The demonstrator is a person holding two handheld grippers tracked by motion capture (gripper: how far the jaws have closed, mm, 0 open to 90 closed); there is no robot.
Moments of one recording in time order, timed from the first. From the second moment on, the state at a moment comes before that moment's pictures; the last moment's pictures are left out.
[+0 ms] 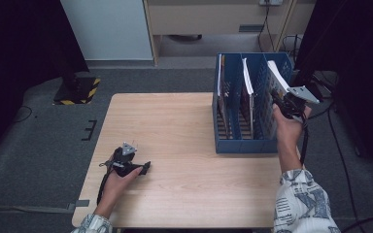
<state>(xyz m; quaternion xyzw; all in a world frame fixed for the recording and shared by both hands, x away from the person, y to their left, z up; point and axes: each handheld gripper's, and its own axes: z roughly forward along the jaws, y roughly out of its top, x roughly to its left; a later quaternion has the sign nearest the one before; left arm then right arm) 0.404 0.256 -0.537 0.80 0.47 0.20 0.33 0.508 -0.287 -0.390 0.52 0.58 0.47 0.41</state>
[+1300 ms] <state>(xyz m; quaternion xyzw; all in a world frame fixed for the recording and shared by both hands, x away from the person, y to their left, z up) 0.404 0.256 -0.537 0.80 0.47 0.20 0.33 0.523 -0.294 -0.366 0.51 0.55 0.47 0.46</state>
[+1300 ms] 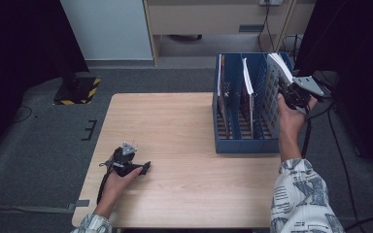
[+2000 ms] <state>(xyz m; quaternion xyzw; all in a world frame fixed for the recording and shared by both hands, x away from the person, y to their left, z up) 0.404 0.256 -0.537 0.80 0.47 0.20 0.33 0.524 -0.295 -0.388 0.52 0.55 0.46 0.47</state>
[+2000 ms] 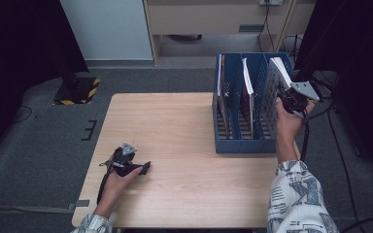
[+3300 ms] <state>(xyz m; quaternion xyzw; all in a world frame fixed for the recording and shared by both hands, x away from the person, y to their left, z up) 0.404 0.256 -0.537 0.80 0.47 0.20 0.33 0.513 -0.277 -0.391 0.49 0.58 0.48 0.43</state>
